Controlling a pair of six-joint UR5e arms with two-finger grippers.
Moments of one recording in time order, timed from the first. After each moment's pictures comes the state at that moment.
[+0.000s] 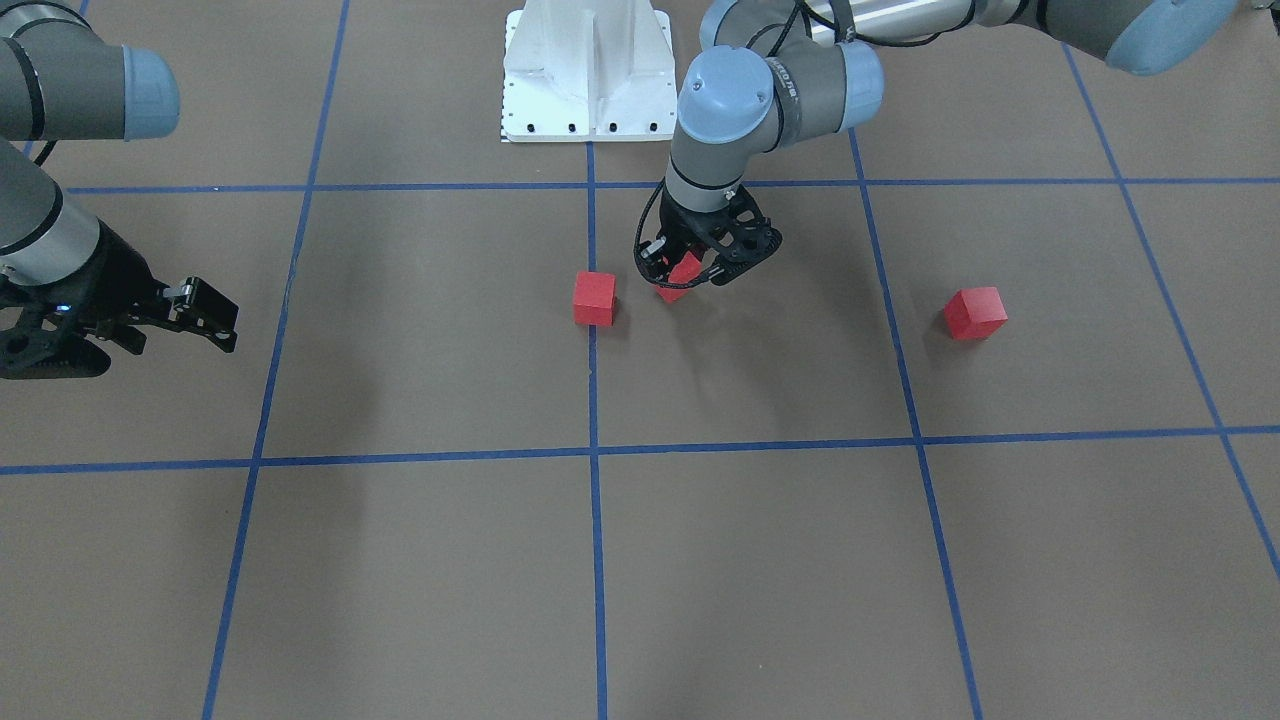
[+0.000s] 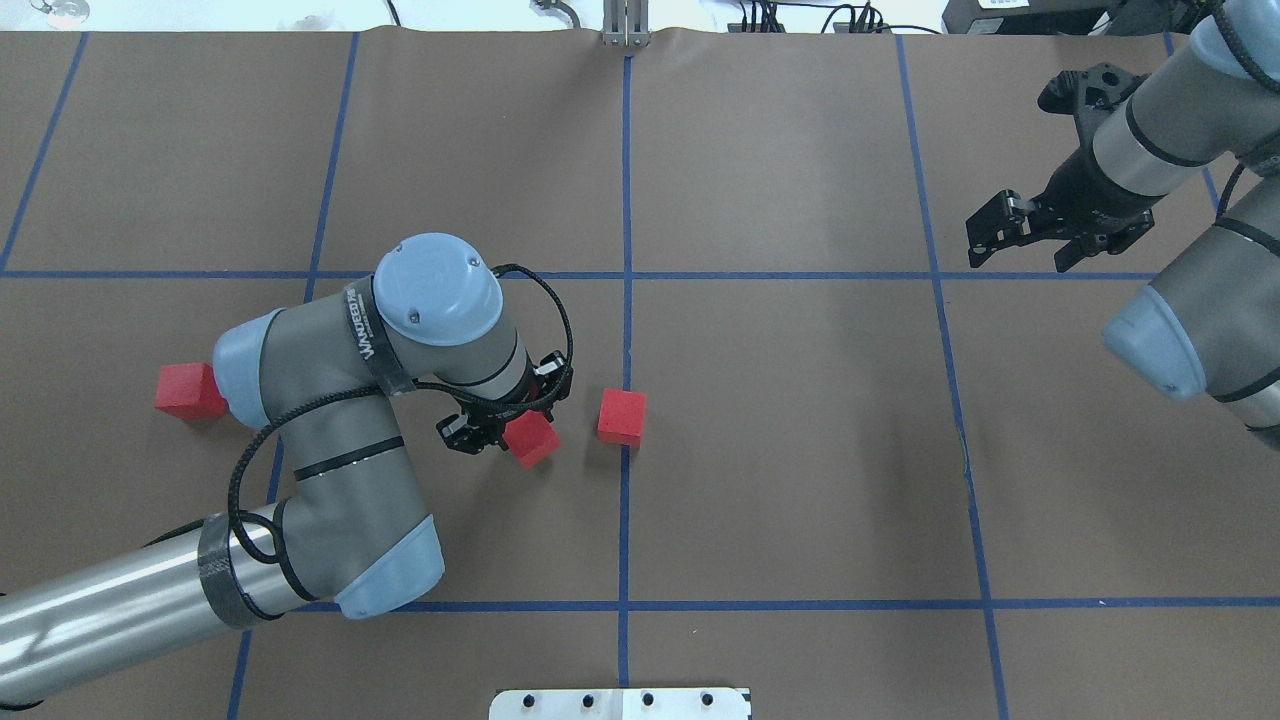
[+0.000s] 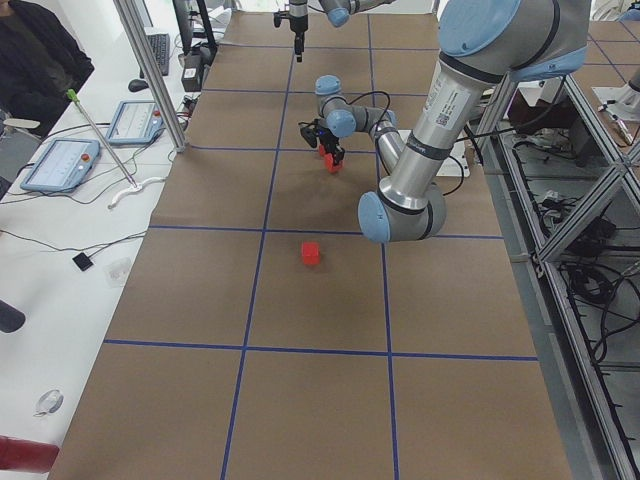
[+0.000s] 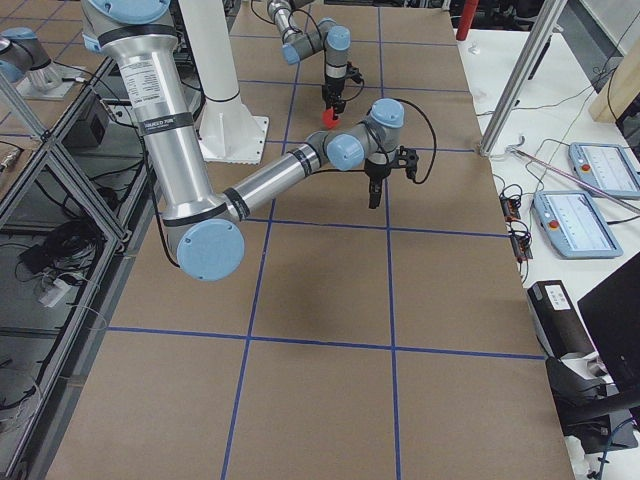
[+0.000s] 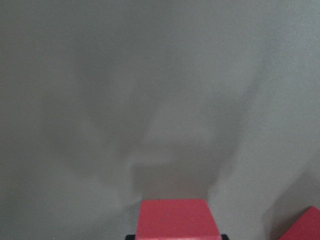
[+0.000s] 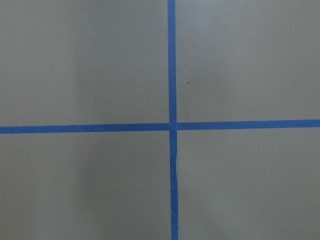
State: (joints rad) left arm -0.52 -2.21 -1.70 -1.57 -1.98 -1.75; right arm 1.01 -1.29 1.83 -1.58 2.23 0.79
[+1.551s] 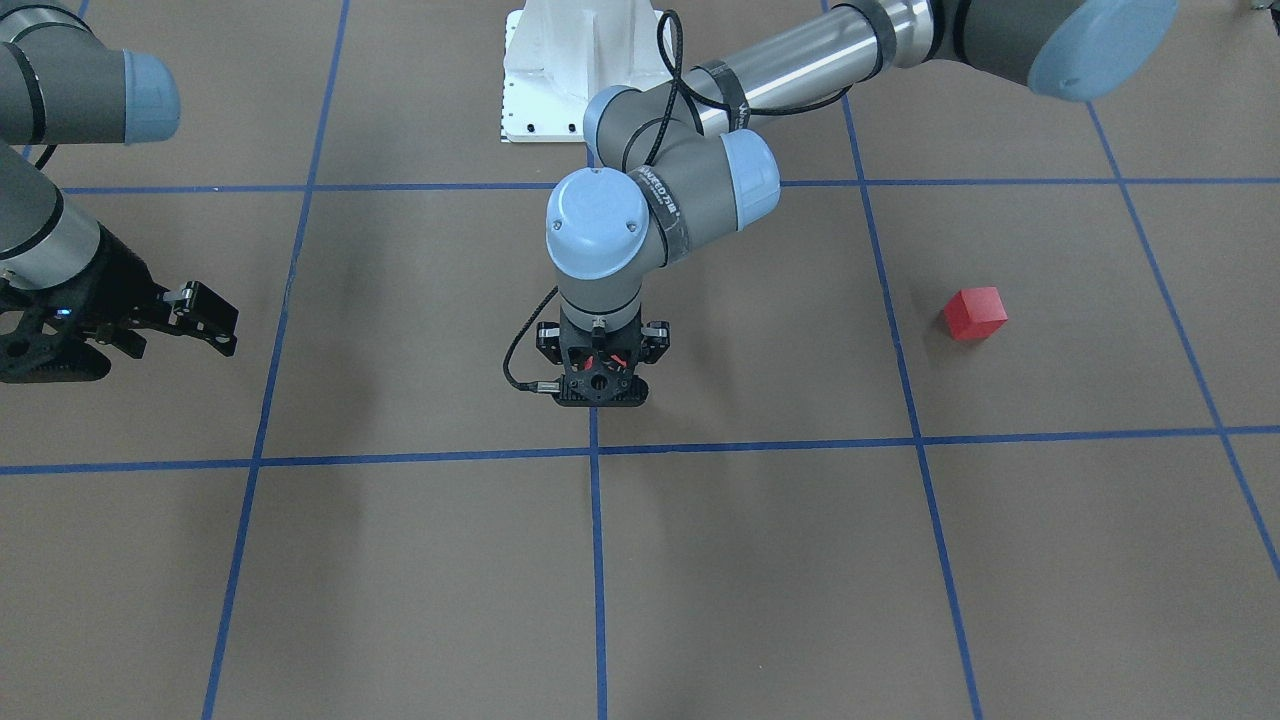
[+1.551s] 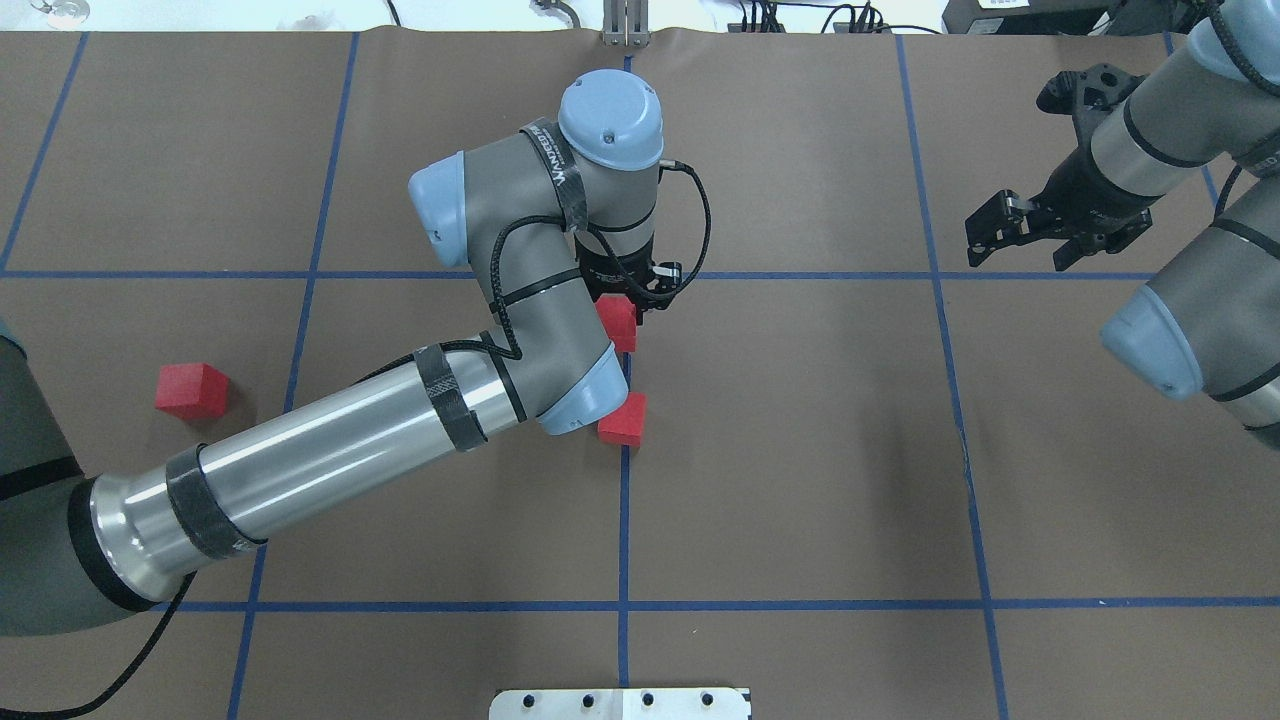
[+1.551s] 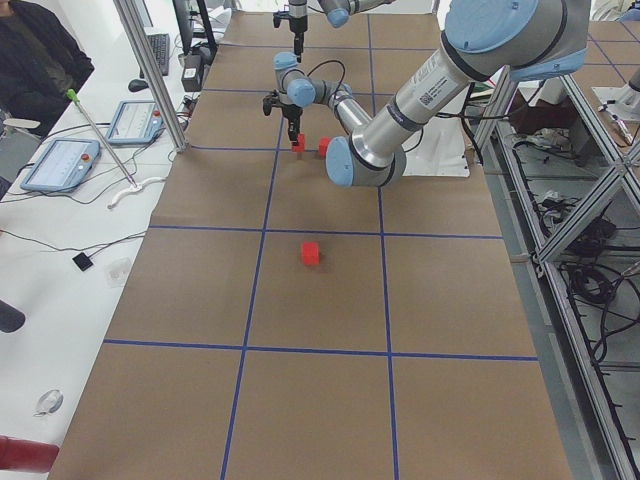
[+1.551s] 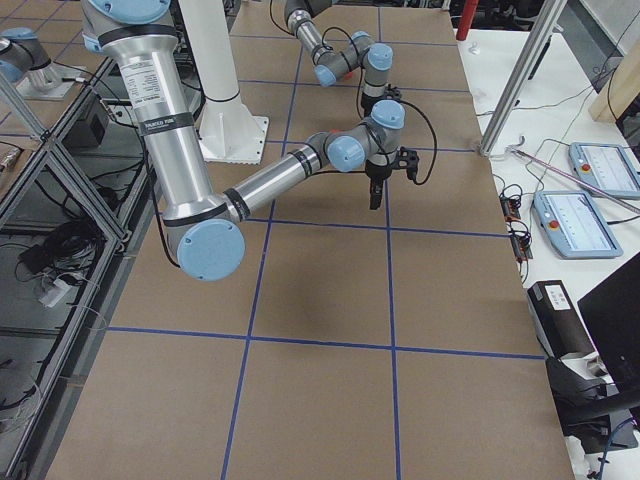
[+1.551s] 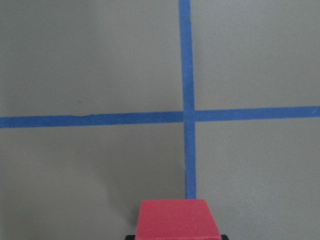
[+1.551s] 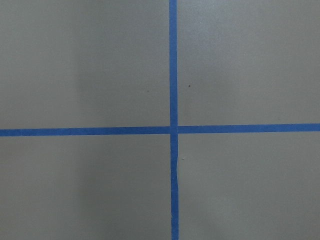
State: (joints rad) left arm -0.61 -2.63 -1.16 -1.59 -2.03 -1.05; right arm 1.00 -1.29 1.82 -1.56 2.23 0.79
